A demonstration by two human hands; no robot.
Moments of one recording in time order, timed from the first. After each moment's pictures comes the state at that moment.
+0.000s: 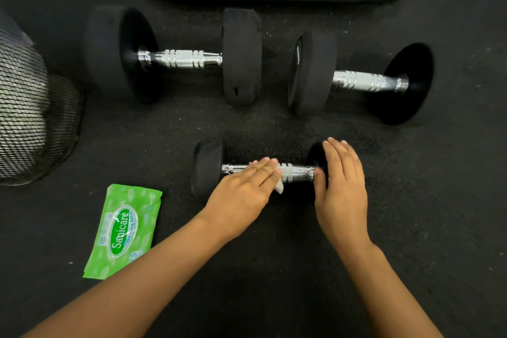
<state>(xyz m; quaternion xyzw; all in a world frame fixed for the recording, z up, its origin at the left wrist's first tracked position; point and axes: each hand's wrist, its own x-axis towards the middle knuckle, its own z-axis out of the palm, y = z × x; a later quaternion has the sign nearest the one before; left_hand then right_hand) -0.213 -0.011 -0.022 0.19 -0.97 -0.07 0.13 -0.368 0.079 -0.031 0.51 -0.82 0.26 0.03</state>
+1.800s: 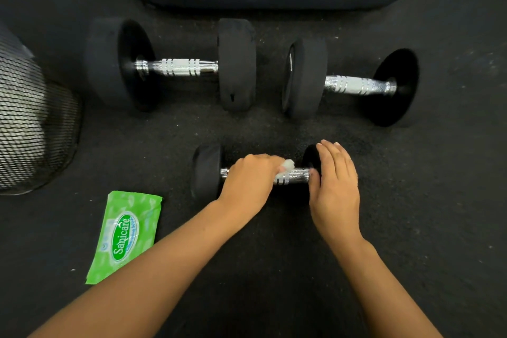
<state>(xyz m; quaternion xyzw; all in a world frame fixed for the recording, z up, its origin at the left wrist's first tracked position) -0.247 -0.024 -0.021 0.33 -0.91 -0.24 0.11 -0.365 0.076 -0.032 0.50 -0.83 0.25 0.04</state>
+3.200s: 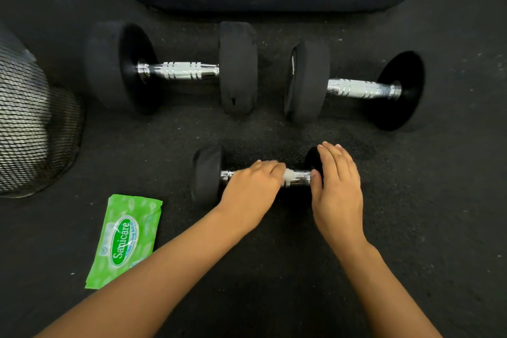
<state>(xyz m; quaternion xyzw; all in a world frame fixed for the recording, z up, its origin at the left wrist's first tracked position) -0.243 -0.019 -0.008 0.28 -0.95 -0.09 0.06 -0.369 0.071 -0.028 0.50 -0.83 0.24 0.03</state>
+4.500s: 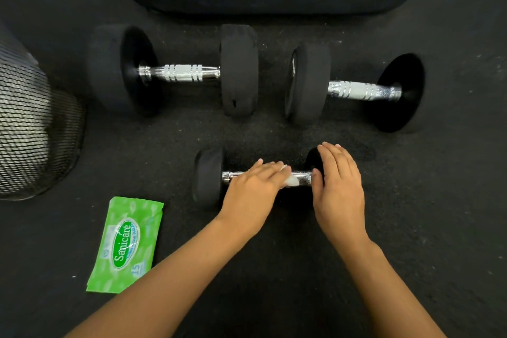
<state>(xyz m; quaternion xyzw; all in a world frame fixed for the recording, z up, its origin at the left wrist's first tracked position) -0.242 -0.016 -0.031 0.28 -0.94 -0.16 0.15 -0.374 0.068 -0.026 0.51 -0.82 0.24 0.04</state>
